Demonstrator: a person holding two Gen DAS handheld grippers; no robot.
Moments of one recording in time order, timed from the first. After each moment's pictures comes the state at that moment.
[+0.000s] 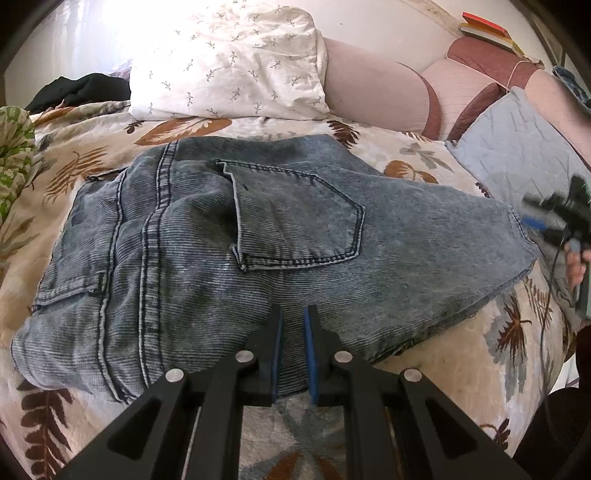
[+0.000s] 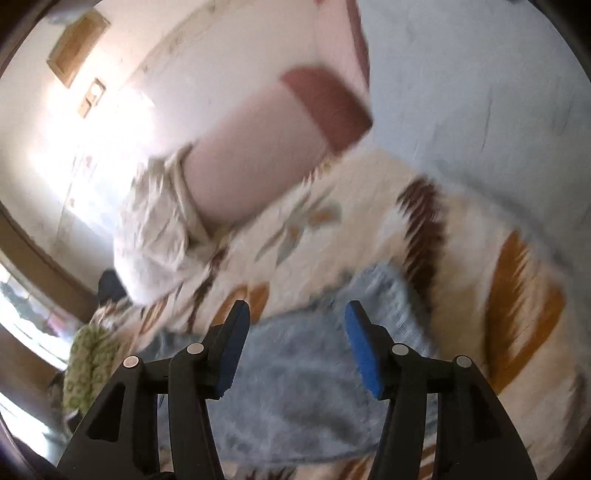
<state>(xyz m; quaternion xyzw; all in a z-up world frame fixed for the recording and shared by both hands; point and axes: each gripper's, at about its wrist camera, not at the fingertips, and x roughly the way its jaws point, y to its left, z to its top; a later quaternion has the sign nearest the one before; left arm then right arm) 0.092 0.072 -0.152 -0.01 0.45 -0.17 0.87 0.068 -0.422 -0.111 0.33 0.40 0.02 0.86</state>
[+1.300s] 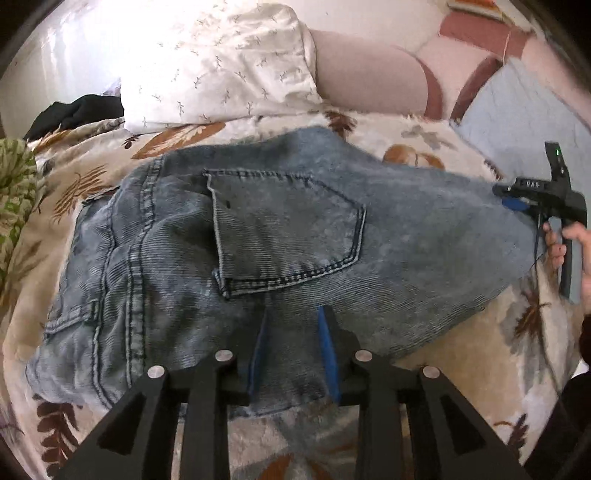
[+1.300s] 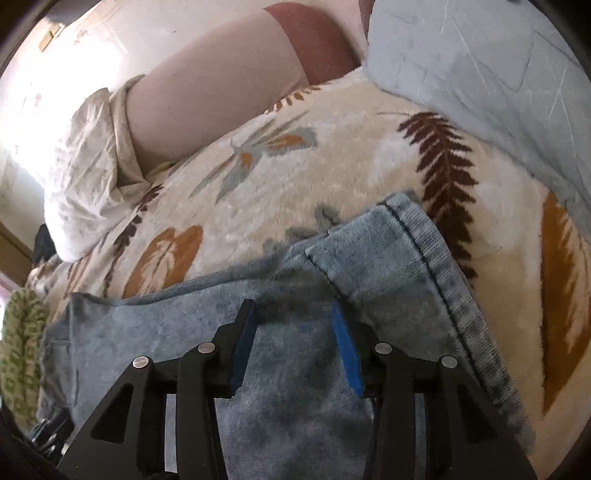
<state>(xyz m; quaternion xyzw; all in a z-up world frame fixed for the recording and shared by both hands) 0.090 0.055 -0.144 0.04 0.45 -0.16 0.87 0.123 -0.380 -0.192 0.23 0.47 -0.05 0.85</state>
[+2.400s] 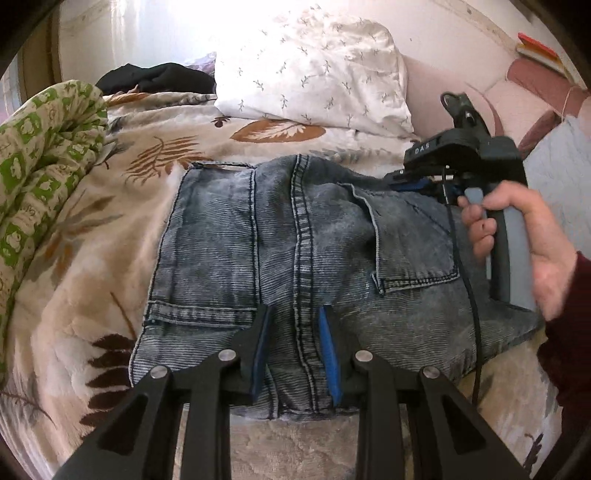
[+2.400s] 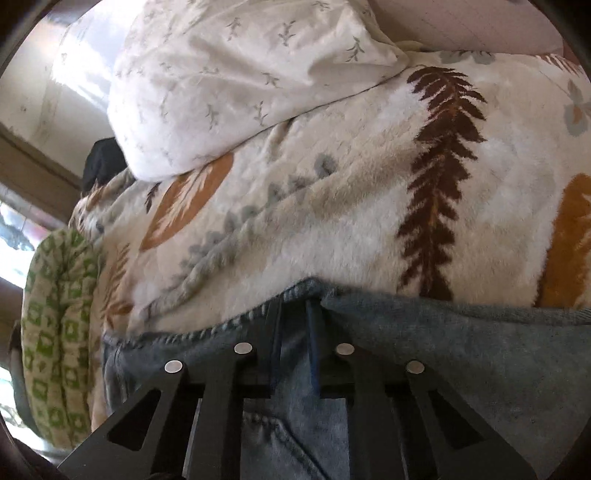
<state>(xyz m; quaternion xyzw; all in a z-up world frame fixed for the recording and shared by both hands) 0.105 0.134 -0.145 -0.01 0.45 -0.06 0.89 0.265 -0.078 -0.212 0.23 0.55 0.12 0.79</state>
